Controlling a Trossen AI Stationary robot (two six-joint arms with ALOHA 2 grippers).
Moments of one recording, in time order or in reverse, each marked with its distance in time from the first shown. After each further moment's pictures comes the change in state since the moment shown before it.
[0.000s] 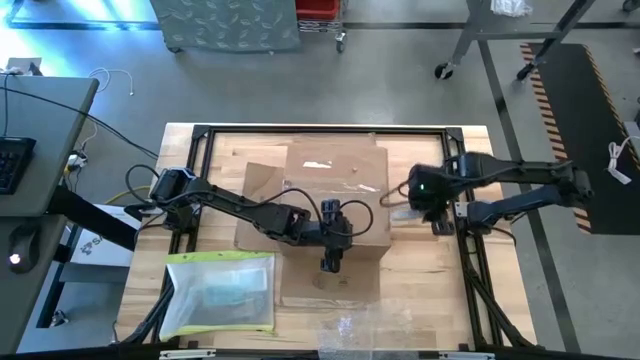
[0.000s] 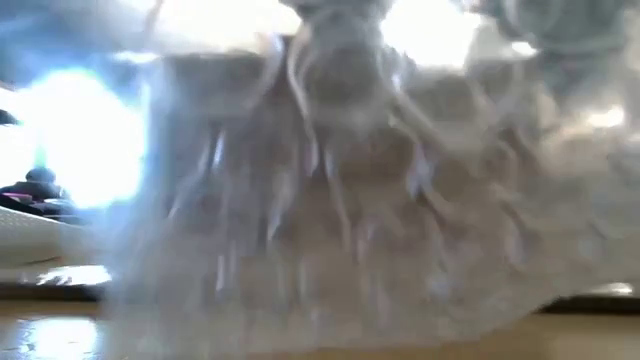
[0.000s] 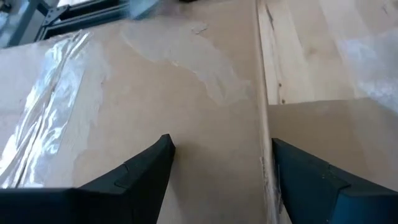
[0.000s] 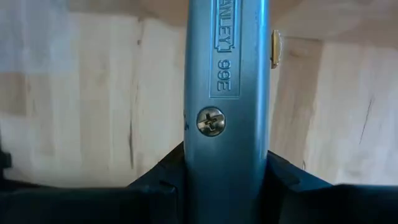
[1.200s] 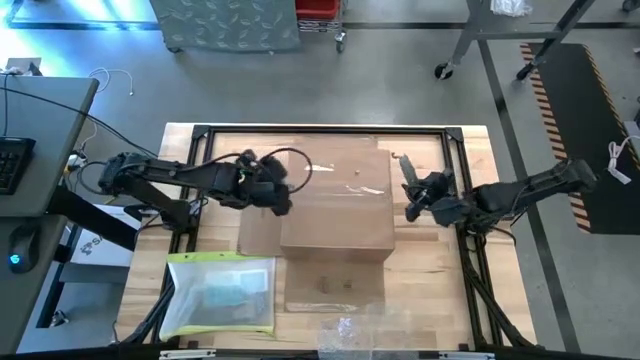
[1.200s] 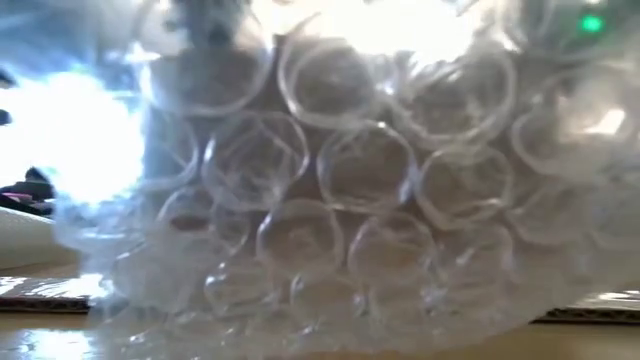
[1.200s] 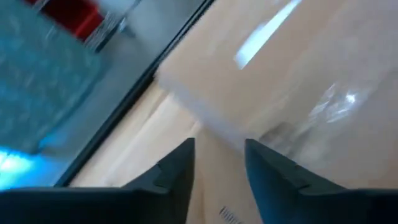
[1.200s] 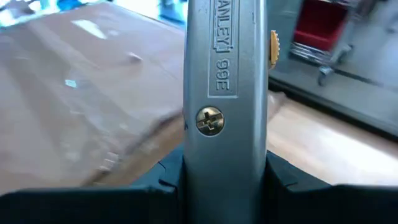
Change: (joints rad) left arm 0.087 -0.477 -0.161 -0.699 -0.343 -0.605; right arm 0.380 -0.334 -0.480 0.764 1.125 0.891
